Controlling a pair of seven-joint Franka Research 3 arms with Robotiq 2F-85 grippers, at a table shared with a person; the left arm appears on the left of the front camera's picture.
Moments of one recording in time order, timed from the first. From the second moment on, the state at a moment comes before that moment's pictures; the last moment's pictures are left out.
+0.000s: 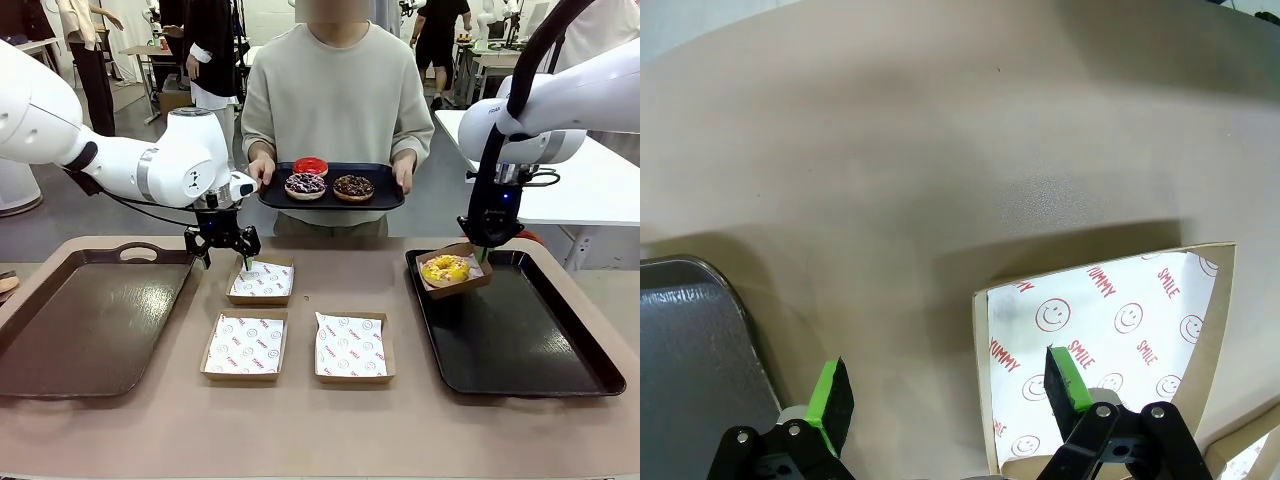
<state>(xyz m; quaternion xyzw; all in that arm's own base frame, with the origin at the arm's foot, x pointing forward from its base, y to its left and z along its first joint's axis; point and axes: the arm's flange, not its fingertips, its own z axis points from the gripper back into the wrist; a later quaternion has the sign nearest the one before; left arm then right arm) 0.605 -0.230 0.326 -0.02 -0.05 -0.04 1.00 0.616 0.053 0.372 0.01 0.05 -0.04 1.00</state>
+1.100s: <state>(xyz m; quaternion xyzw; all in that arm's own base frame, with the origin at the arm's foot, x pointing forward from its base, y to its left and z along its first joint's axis) 0.607 -0.232 0.323 -0.02 -0.05 -0.05 1.00 0.622 0.058 0.373 0.02 0.05 -0.04 1.00</state>
